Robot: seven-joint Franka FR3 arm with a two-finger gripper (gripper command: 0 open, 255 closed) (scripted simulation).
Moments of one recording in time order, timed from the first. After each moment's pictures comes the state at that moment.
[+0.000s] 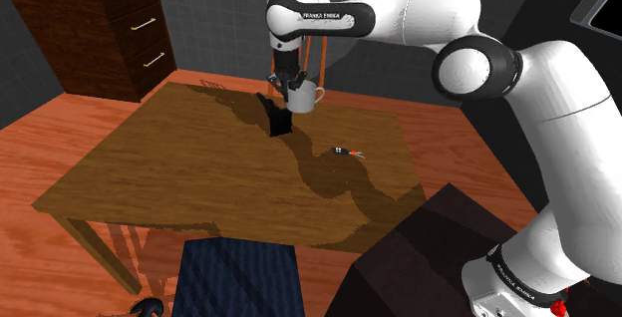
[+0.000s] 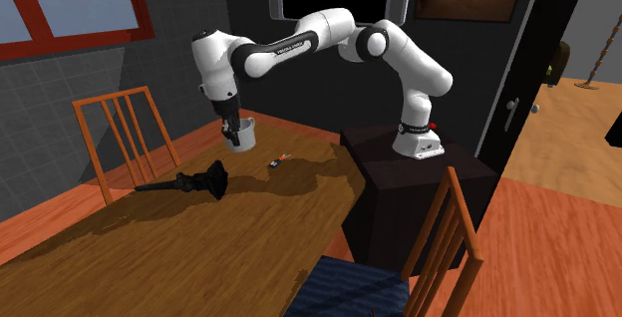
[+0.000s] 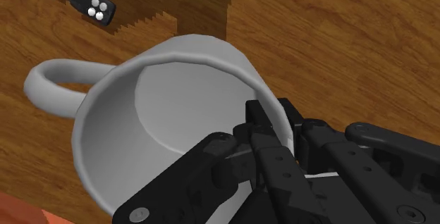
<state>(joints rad) 0.08 0.90 0.23 -0.90 -0.21 1.66 0.43</state>
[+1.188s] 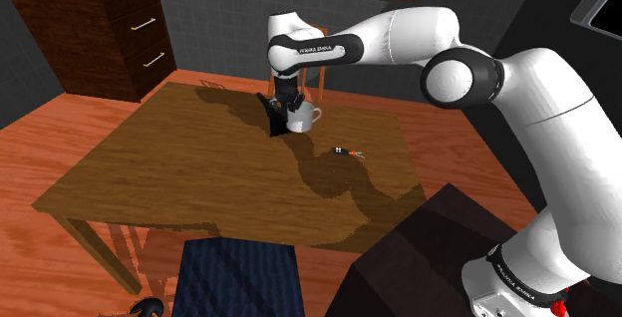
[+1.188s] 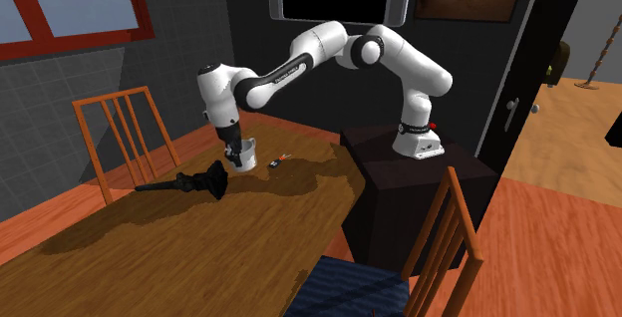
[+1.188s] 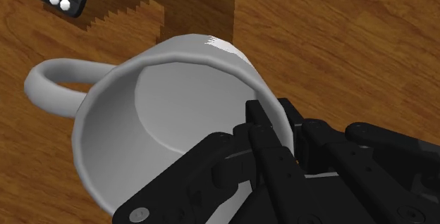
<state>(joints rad) 0.06 0.98 0.22 -0.99 -0.23 1.83 0.44</state>
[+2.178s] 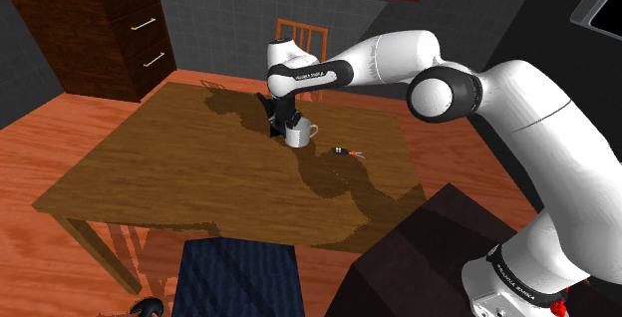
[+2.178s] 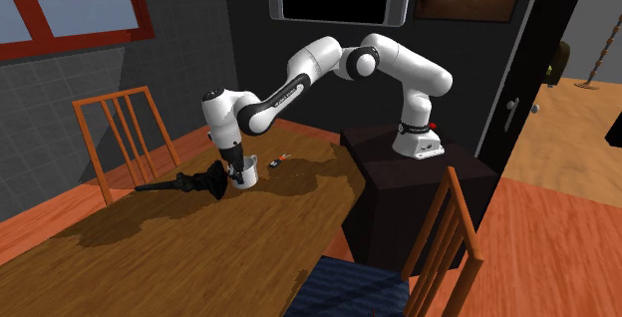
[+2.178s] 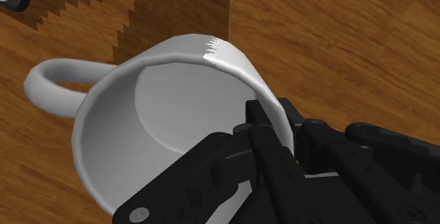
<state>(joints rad) 0.07 1.10 0.21 -0.97 -0.24 1.93 0.44</state>
